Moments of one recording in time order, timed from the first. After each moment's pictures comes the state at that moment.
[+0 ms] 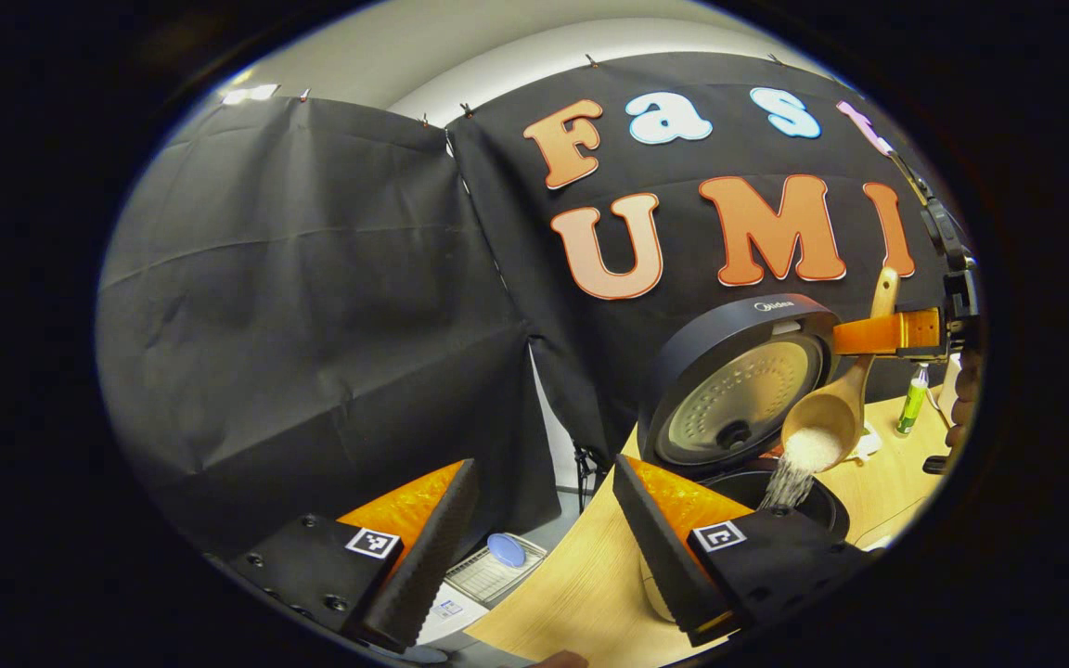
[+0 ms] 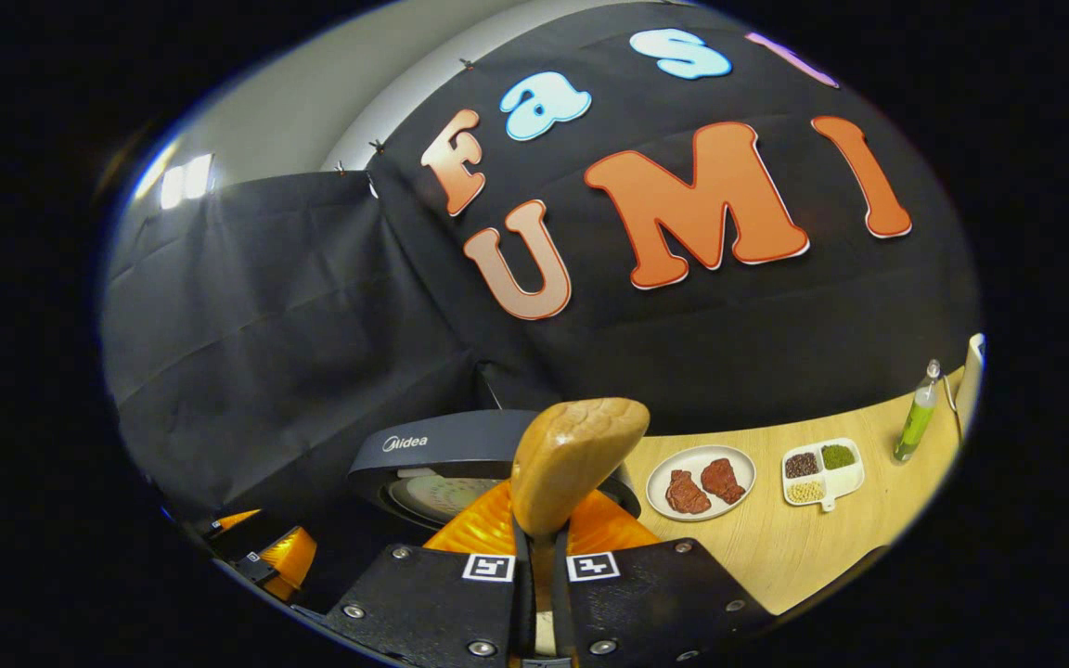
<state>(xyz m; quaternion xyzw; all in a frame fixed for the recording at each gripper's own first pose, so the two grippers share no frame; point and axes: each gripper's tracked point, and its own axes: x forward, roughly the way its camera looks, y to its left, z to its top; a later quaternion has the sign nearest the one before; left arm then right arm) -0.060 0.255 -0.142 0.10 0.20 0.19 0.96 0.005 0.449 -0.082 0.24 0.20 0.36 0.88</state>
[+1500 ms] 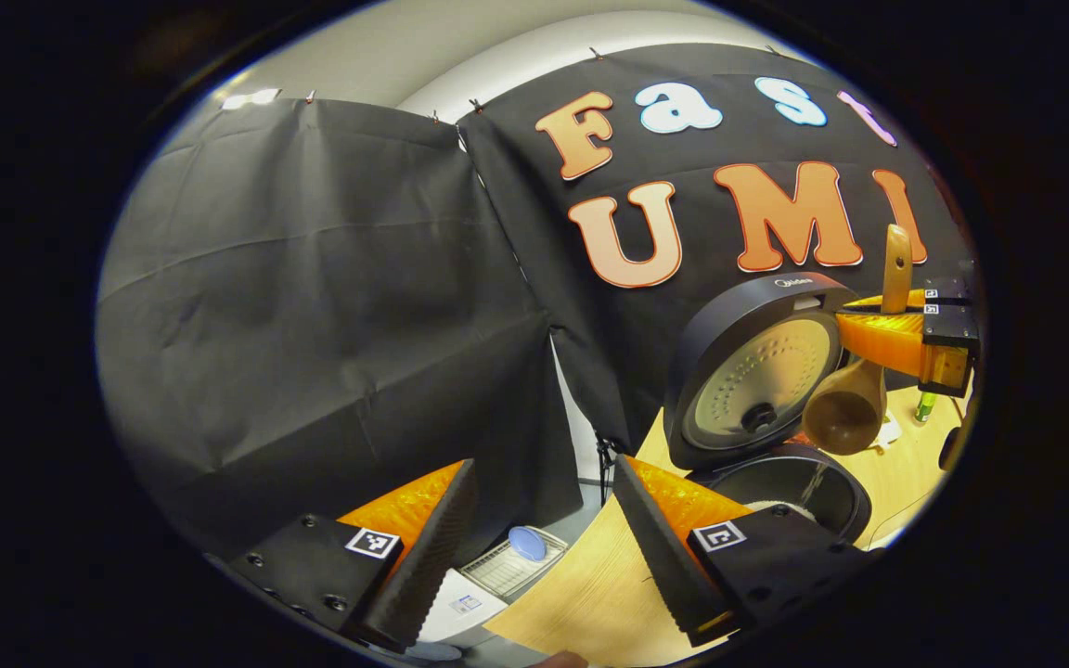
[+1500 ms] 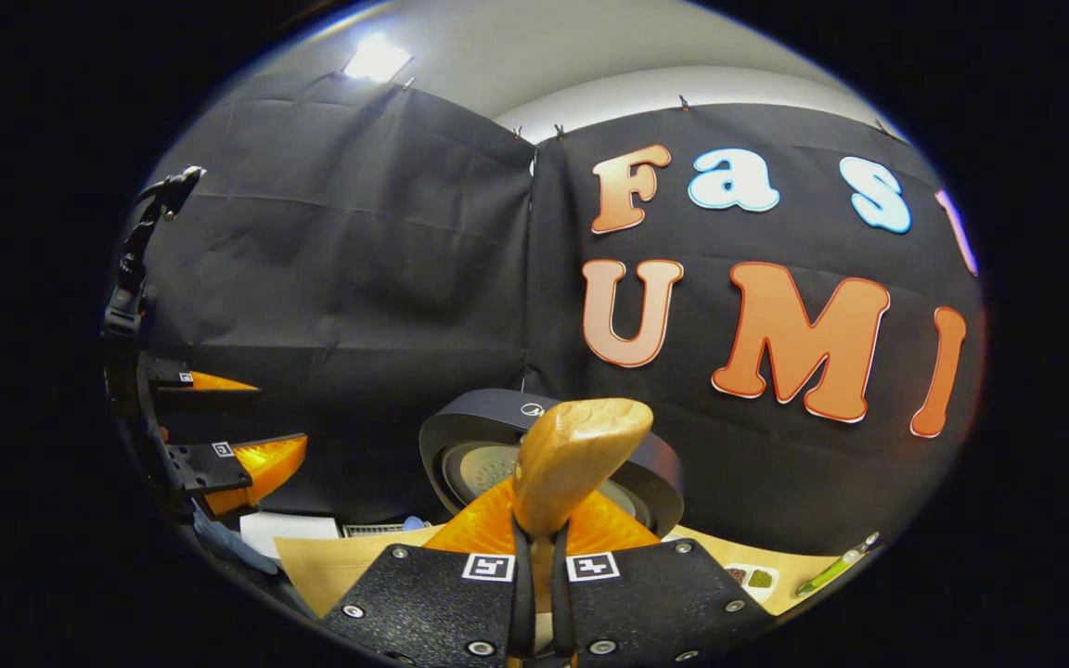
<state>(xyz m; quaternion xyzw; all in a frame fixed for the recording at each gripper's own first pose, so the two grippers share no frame) -0.073 0.265 -0.150 0.12 0.21 0.22 0.95 -0.046 0.468 -0.053 0.02 0.02 0.44 0.90</state>
